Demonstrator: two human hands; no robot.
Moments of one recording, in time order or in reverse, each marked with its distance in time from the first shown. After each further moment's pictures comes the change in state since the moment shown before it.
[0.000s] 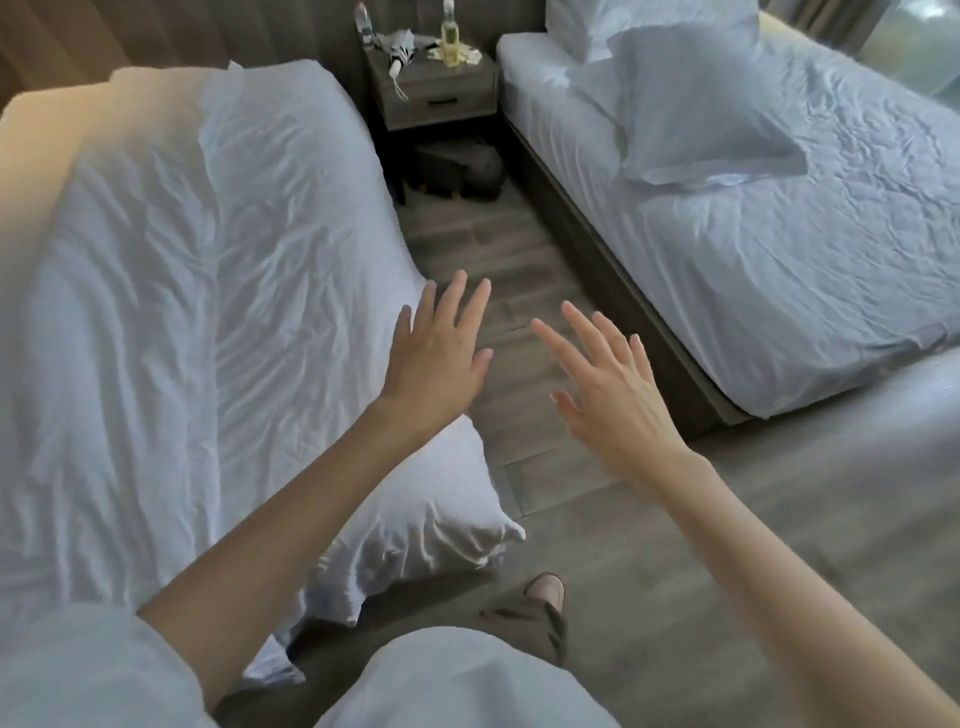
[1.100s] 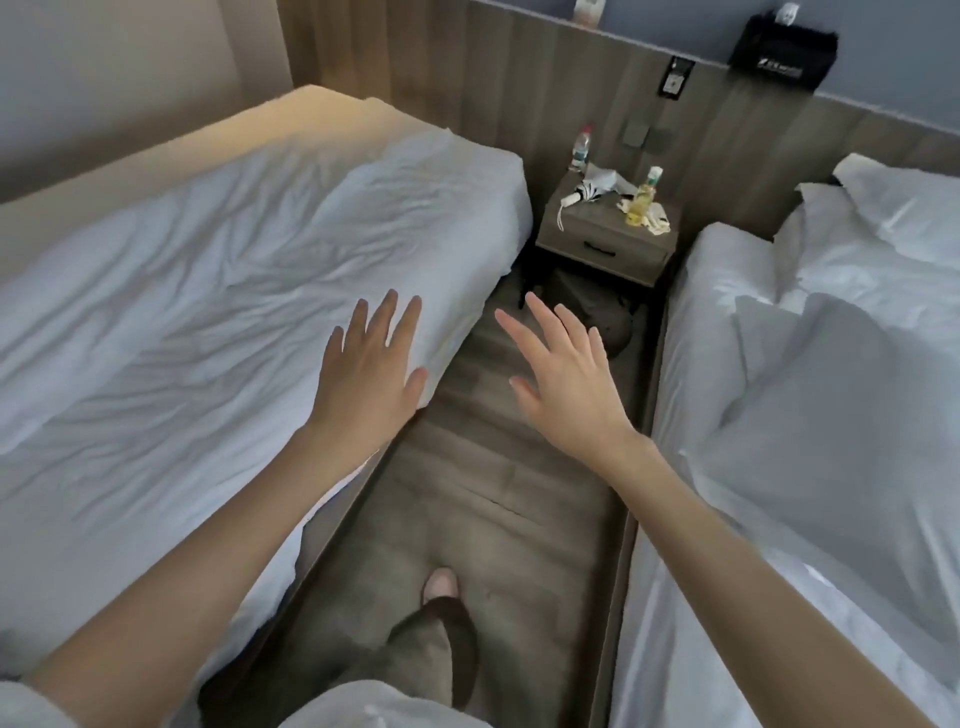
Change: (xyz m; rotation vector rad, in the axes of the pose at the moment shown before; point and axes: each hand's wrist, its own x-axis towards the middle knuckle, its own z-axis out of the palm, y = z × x) left_hand 0.444 0.086 0.017 0.080 0.219 -0.786; right_hand 0.532 0.306 -0.071 0.028 -0.039 -0.758
